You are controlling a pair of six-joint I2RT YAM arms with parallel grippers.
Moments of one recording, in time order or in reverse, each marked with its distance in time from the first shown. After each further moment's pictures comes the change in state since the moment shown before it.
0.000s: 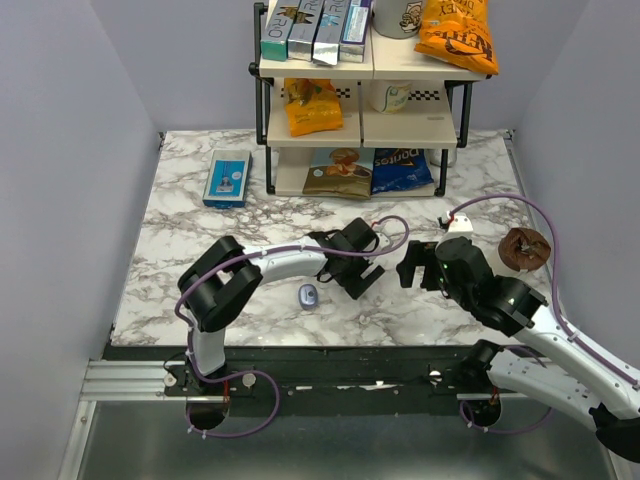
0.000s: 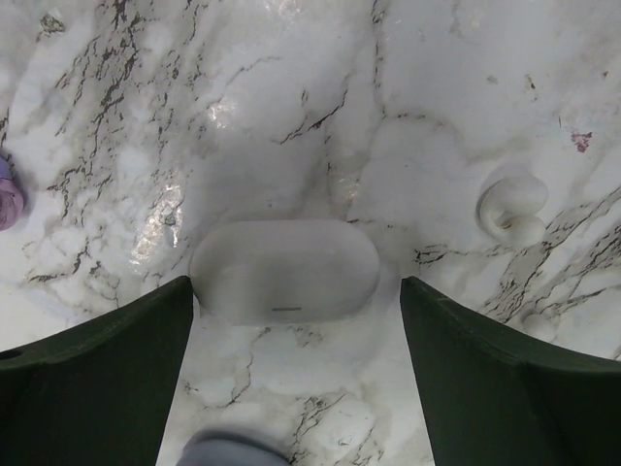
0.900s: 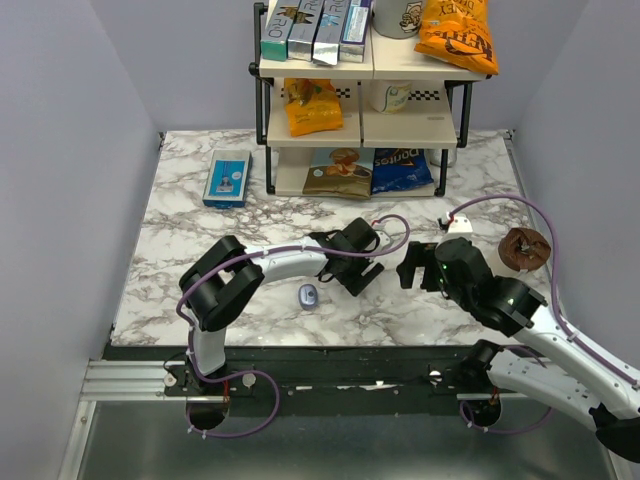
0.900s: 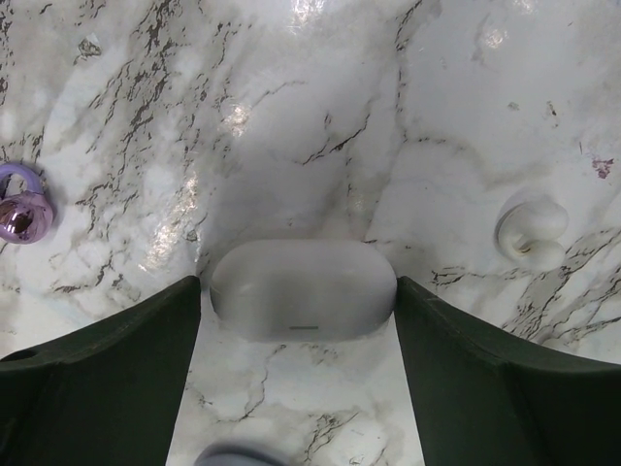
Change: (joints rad) left arm 0.000 0.010 -0.003 0.038 -0.038 0.000; right arm 0.000 0.000 -0.004 -0.006 0.000 0.007
